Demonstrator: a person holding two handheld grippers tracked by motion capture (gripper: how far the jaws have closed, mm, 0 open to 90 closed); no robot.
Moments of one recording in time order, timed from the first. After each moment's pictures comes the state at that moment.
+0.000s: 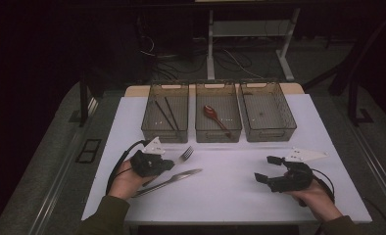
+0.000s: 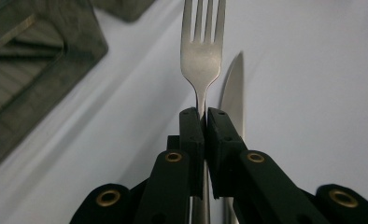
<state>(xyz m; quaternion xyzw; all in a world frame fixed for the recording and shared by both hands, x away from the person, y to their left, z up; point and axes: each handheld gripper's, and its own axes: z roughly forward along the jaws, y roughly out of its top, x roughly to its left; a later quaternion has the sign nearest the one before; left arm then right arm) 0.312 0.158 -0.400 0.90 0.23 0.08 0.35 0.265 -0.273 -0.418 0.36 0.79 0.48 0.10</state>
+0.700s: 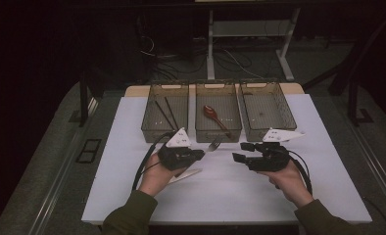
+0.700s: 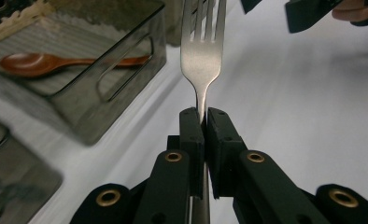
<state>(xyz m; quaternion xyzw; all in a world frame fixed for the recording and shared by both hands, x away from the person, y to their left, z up) 0.318 0.081 -0.385 0.87 0.20 0.09 0.44 0.302 -0.218 -0.387 0.34 0.78 0.52 0.07</state>
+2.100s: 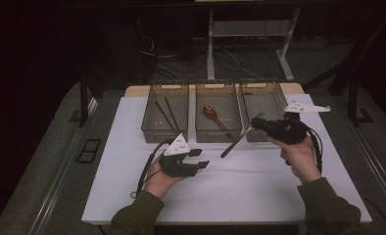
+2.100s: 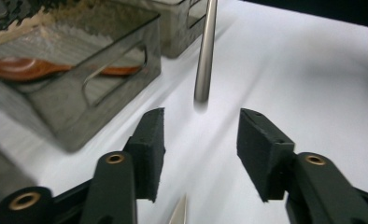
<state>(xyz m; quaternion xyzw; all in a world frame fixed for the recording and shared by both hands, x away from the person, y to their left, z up) 0.304 0.094 -0.405 0.84 0.22 0.10 0.49 0.344 -0.262 -0.343 0.40 0.73 0.55 0.11</state>
